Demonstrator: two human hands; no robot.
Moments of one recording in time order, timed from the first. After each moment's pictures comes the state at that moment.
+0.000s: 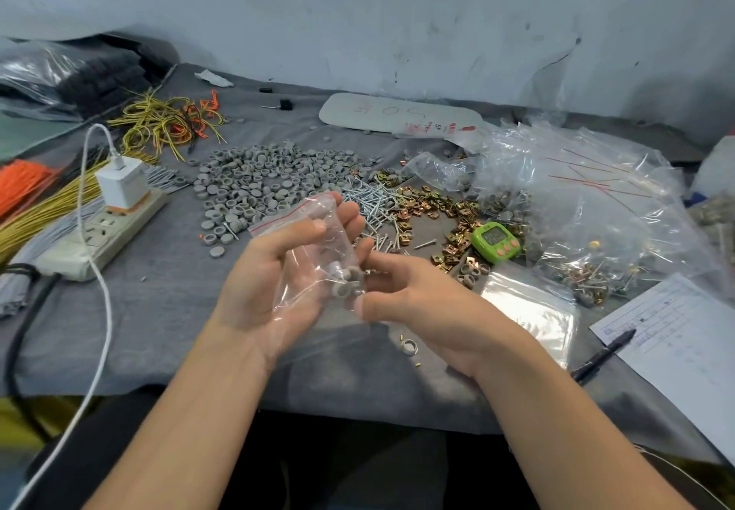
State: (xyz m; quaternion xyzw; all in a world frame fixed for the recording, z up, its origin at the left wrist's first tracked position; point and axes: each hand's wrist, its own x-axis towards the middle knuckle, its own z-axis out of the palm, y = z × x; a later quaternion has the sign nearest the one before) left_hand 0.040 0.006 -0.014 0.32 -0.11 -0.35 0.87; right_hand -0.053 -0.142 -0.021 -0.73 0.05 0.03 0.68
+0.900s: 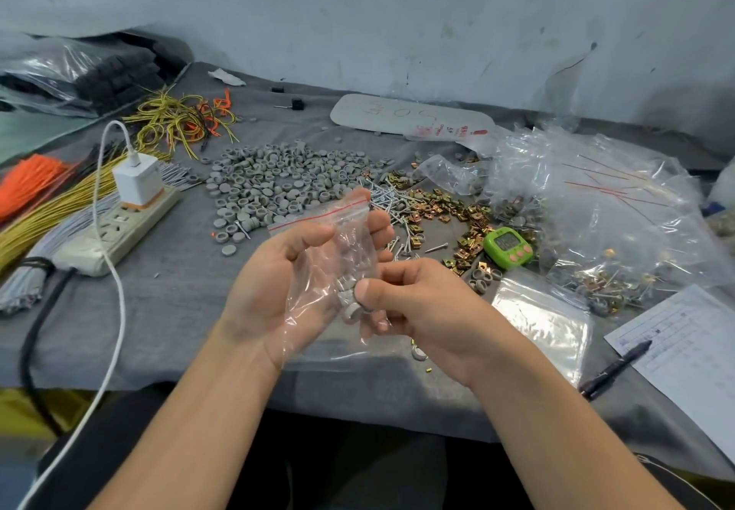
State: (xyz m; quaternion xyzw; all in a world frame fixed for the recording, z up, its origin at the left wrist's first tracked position) left_hand 0.040 0.012 -0.012 0.29 -0.18 -0.42 0.84; right_hand -0.050 -0.133 -0.020 -0.68 0.08 0.02 0.73
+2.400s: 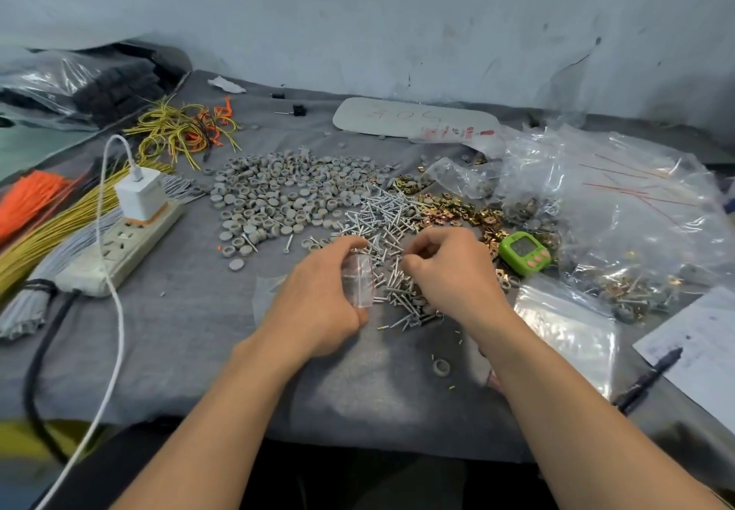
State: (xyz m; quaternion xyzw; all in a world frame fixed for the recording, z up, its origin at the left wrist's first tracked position) left_hand 0.073 0.002 -0.048 0.90 -0.31 -0.04 0.32; right_hand 0.004 -0.166 -0.031 -0.87 0.27 -0.17 0.37
